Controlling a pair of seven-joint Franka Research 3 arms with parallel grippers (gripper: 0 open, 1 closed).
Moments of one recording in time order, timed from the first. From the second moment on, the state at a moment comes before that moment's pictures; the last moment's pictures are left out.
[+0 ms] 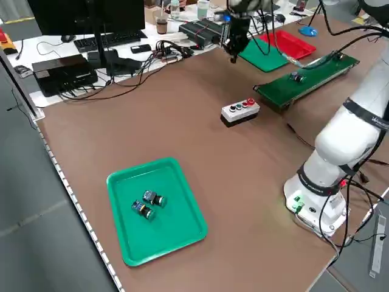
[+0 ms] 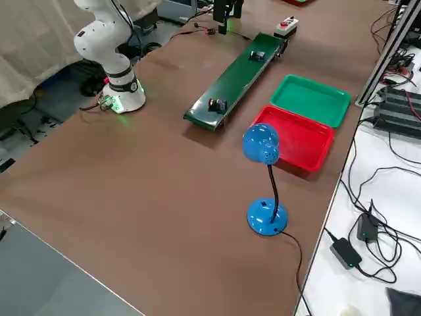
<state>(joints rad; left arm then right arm) -0.06 0.02 -0.17 -2.13 -0.01 2.15 -0.10 -0.01 -0.03 0.02 -1.52 0.03 1.45 0.00</state>
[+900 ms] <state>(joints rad) -0.07 0.03 -0.18 -2.42 -0.01 2.34 -0.11 -0.01 -0.03 0.02 -1.52 0.03 1.45 0.00</state>
